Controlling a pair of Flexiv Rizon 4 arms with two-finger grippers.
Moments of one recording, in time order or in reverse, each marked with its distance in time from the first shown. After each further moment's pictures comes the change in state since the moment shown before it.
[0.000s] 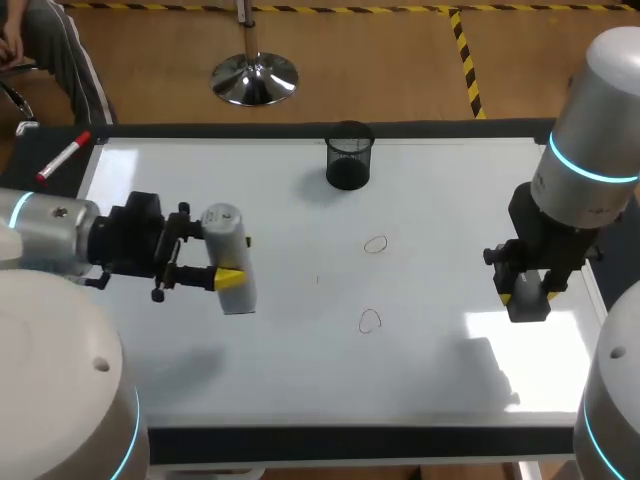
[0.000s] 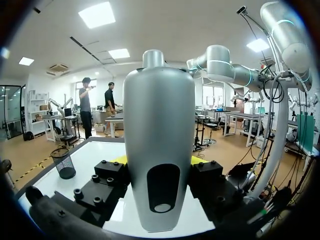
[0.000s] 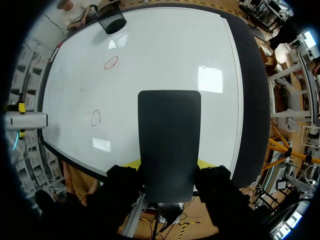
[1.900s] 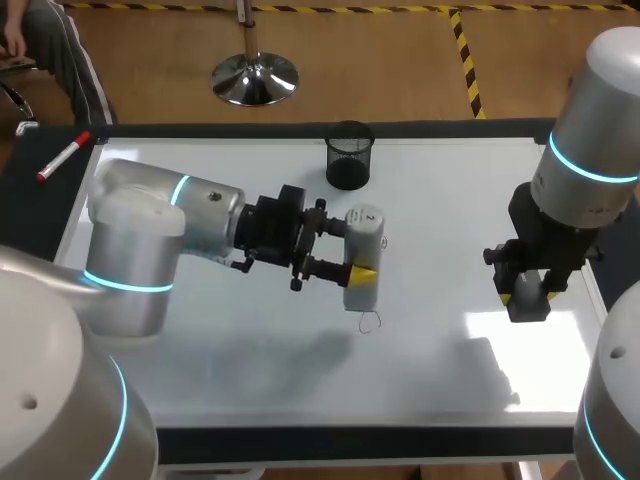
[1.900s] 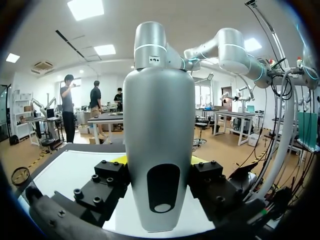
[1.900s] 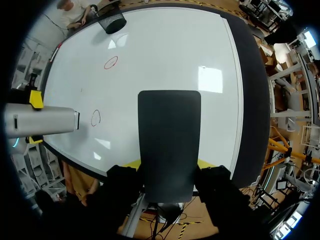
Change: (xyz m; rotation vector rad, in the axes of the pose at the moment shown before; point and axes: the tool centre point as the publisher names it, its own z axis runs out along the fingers) left arm -0.027 0.001 0.175 -0.006 0.145 0.011; right arm 0.000 0.000 0.000 0.000 0.000 0.000
